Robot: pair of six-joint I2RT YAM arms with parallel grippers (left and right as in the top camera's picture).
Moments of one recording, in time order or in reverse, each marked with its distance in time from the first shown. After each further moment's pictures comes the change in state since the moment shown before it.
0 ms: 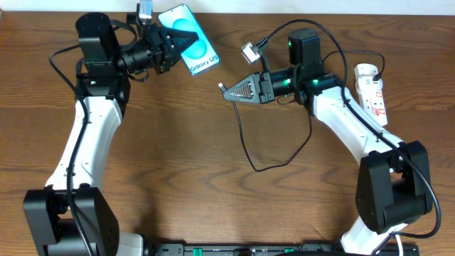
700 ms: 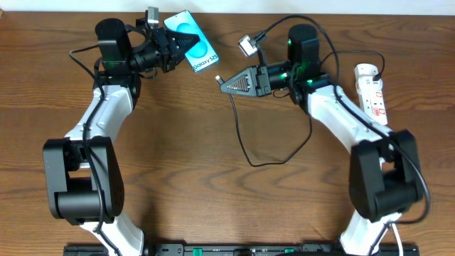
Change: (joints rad) left arm 0.002 0.240 -0.008 0.247 -0.029 -0.004; right arm 0.000 0.086 0.000 0.326 -0.014 0.201
